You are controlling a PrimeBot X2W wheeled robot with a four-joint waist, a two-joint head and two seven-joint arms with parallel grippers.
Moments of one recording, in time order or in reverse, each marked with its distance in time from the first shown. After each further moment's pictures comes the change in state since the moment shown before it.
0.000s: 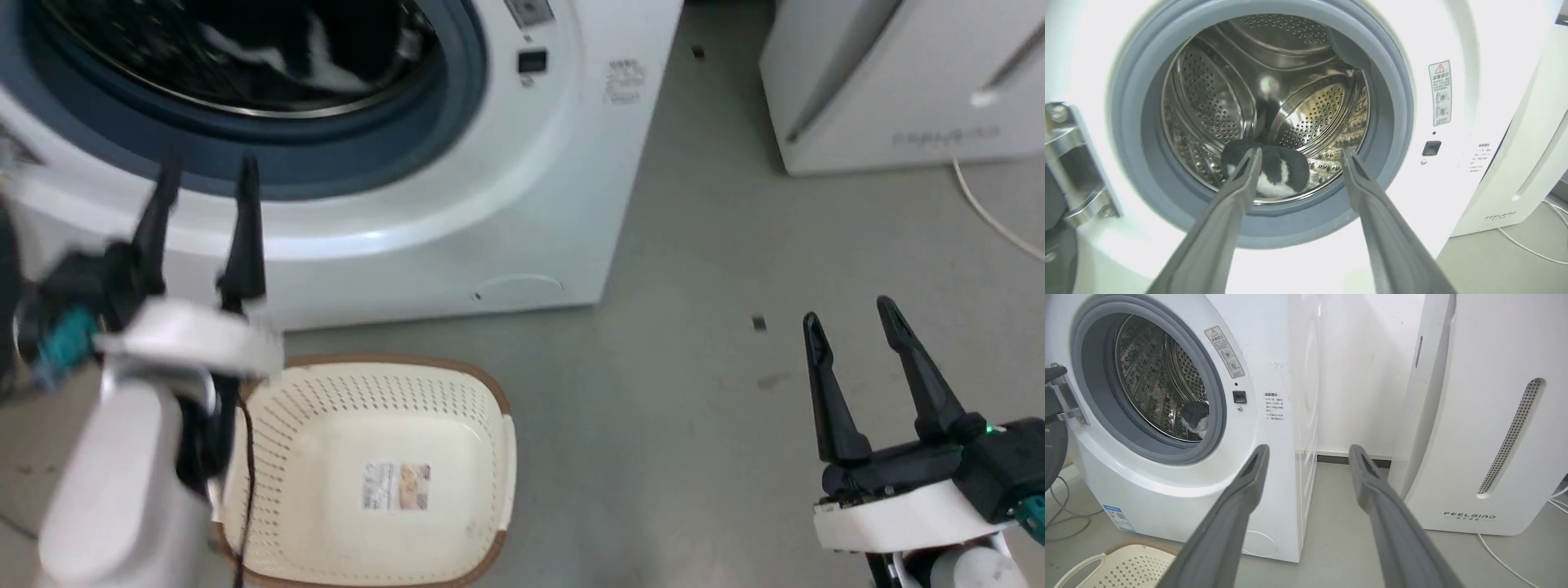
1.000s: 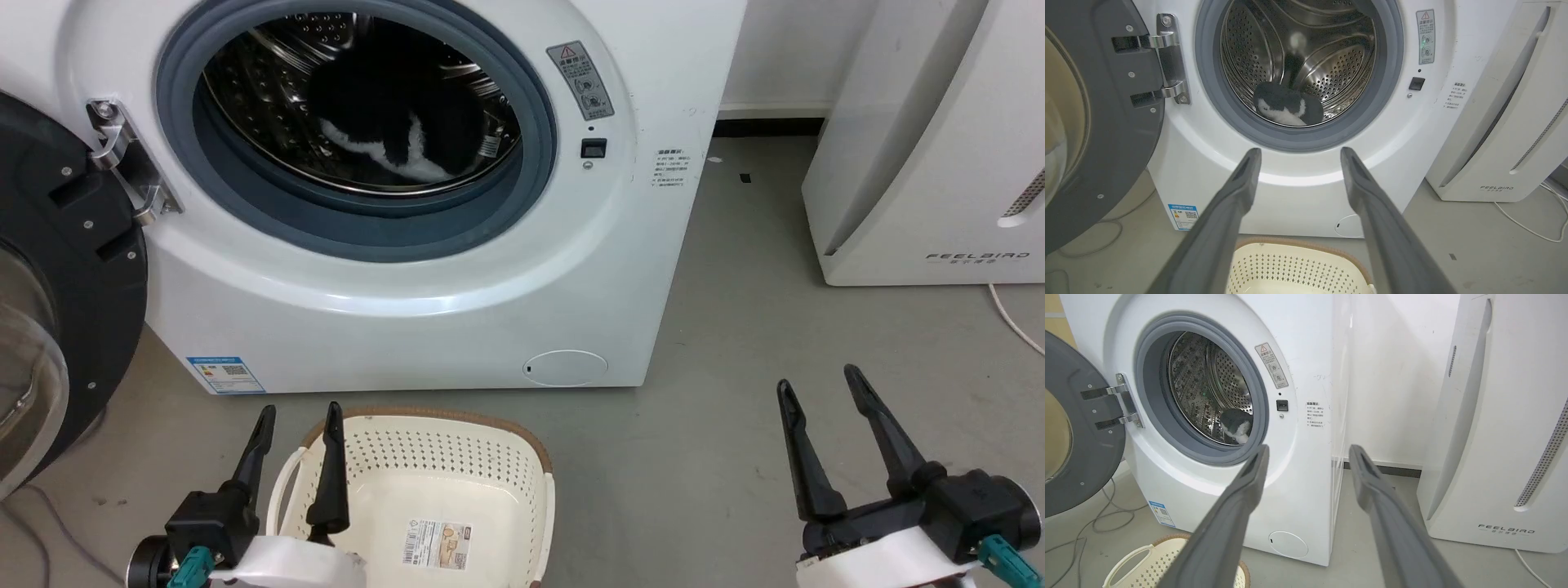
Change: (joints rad) left arm 0.528 -0.255 0.116 -0.194 0.195 -0.009 0.000; right arm 0.091 0.000 0.025 0.061 0.010 0.000 0.000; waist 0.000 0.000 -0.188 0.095
